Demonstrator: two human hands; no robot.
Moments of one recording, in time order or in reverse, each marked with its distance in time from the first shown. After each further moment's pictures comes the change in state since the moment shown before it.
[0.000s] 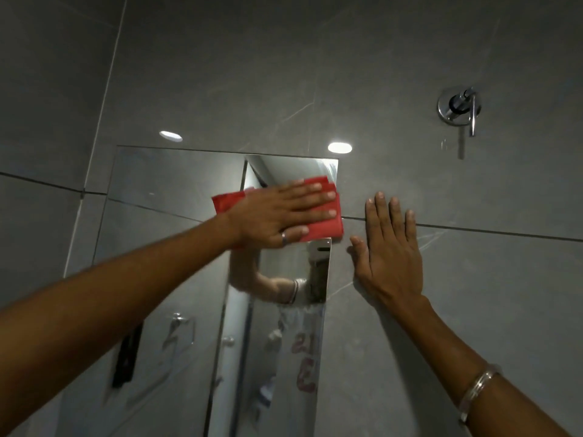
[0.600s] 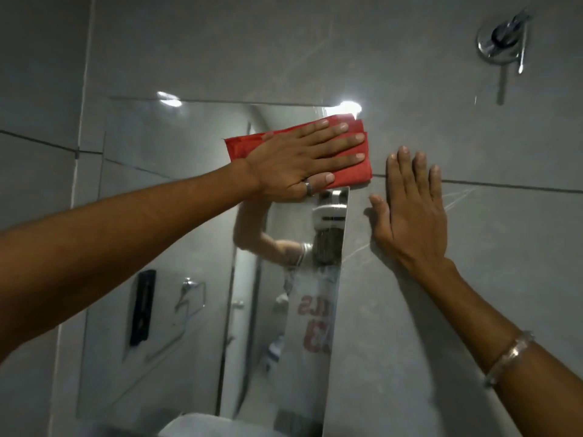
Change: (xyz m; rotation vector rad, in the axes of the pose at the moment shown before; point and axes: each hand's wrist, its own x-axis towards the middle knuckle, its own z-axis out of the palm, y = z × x) left_hand 0.016 0.006 -0.013 0.042 0.069 -0.002; right_hand 0.001 0.002 0.006 -0.020 0.056 -0.029
